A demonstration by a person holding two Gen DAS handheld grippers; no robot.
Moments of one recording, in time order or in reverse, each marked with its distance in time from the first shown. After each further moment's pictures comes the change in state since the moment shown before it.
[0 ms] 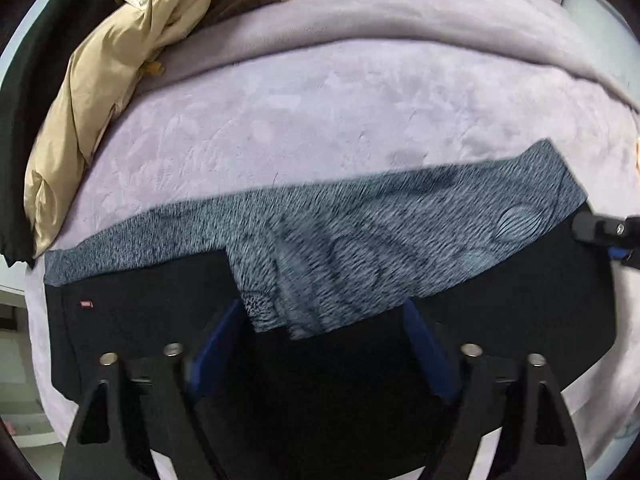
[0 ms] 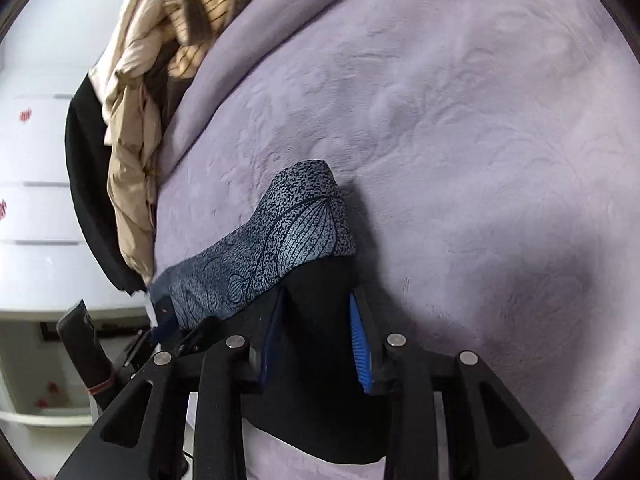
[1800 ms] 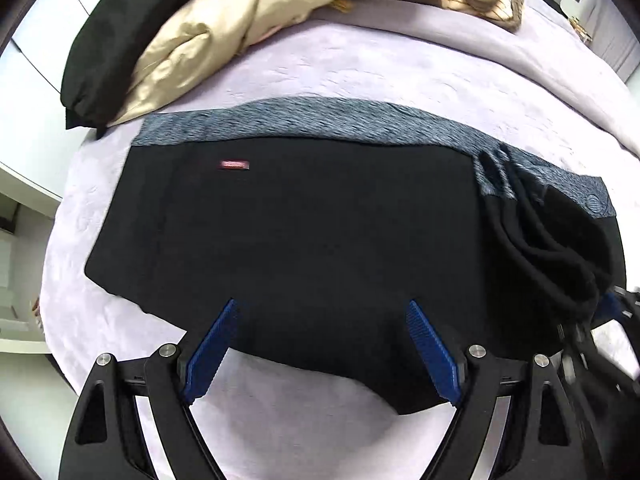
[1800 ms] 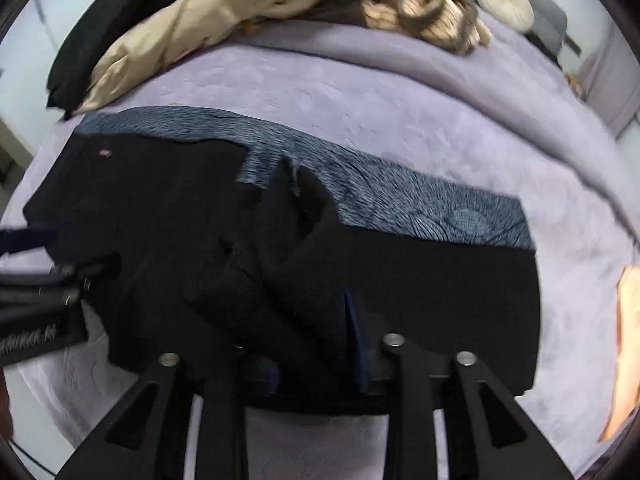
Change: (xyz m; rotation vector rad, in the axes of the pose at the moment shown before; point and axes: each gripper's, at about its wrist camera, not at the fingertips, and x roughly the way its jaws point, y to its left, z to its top) left arm -0.057 0.134 -0.102 -0.289 0.004 0.029; right arm 0.084 0.214 -0.166 -0.697 -0.171 -0.516
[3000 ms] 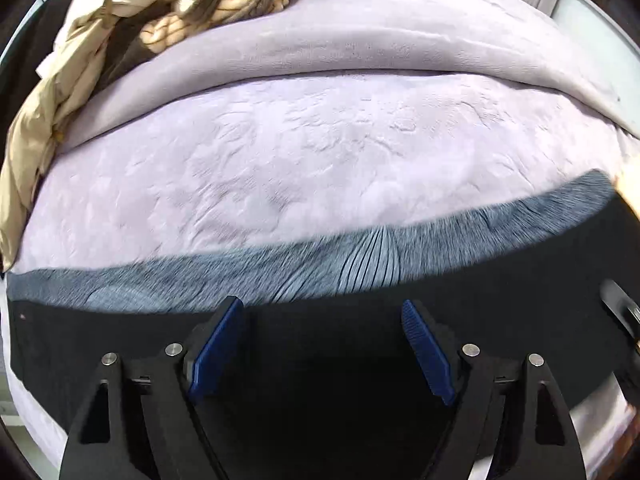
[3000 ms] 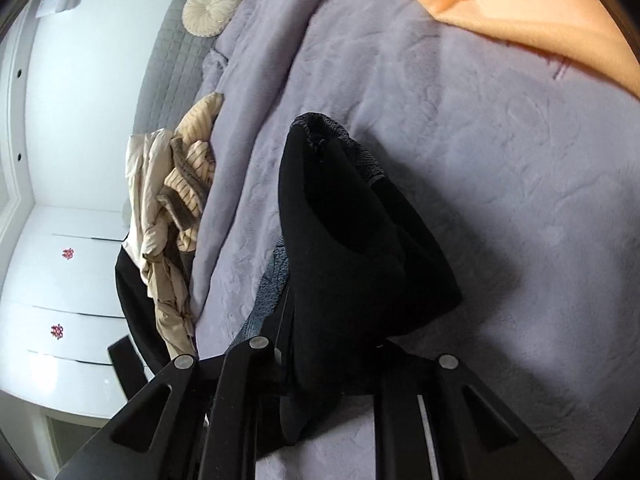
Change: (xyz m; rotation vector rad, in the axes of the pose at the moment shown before) left arm 0.048 -0.351 0.069 0.240 -0.050 -0.081; right arm 0.013 -0.426 -0.156 1.123 -0.252 0.583
